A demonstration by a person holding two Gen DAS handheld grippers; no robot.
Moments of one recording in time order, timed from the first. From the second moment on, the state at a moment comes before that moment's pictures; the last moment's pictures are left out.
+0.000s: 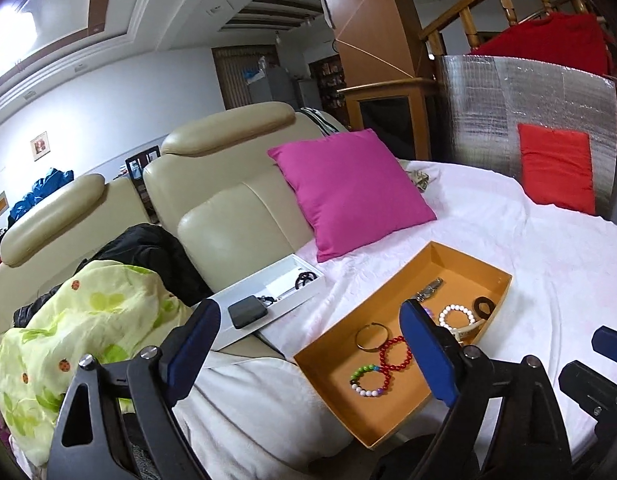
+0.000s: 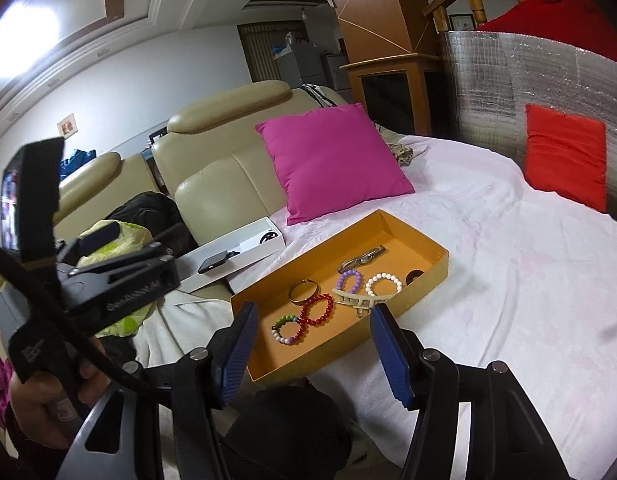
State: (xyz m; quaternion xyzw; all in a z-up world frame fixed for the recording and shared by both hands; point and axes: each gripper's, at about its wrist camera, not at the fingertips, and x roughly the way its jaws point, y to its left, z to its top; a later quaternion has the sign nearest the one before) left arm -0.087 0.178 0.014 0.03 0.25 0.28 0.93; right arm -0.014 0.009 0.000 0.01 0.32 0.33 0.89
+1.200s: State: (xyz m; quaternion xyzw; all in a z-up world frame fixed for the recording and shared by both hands) left arm -0.104 0.197 0.019 0.02 0.25 0.29 0.93; right arm -0.029 0.035 0.011 0.00 0.31 0.32 0.89
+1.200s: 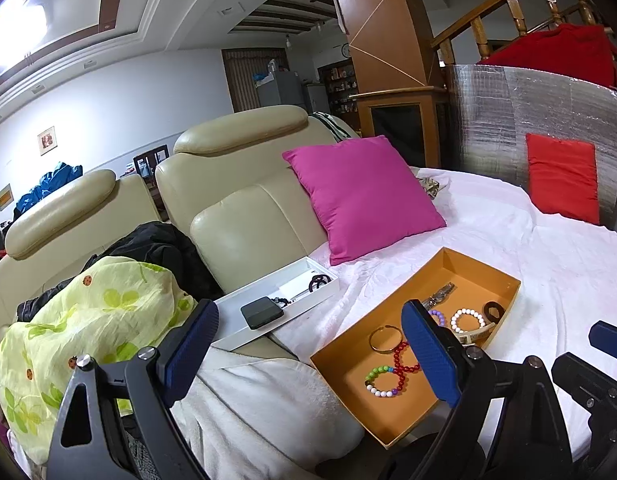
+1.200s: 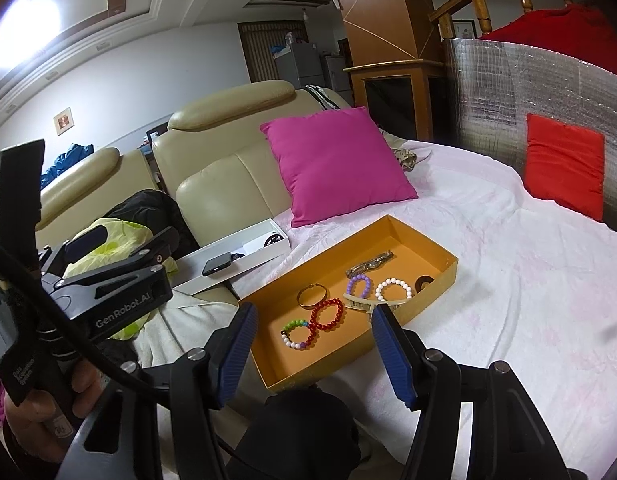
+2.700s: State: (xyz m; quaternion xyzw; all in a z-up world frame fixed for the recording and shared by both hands) left arm -0.080 0.237 -0.001 0.00 0.26 0.31 0.91; right arm 0.015 0.077 -0.007 -0.02 0.34 0.32 0.88
